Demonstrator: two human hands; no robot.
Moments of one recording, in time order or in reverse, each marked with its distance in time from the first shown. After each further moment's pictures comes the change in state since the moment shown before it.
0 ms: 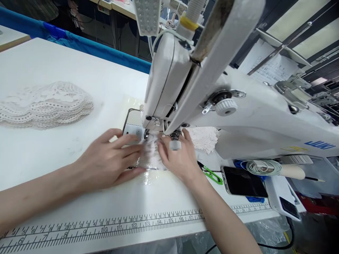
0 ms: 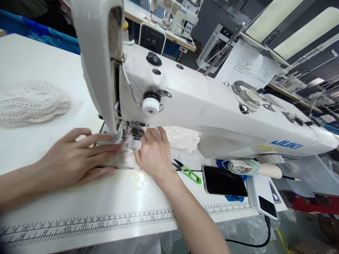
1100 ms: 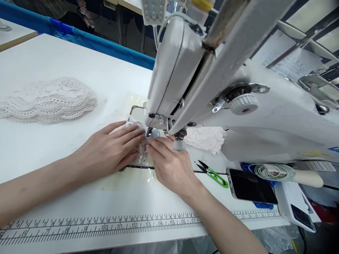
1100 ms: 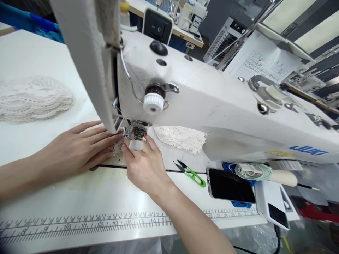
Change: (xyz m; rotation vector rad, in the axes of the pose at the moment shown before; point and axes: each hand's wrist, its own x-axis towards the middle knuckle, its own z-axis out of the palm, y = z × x) left_hand -0.005 -0.009 0.008 0.019 -0.146 -0.087; right_hand -0.011 -0.024 -0.002 0.121 0.041 -0.206
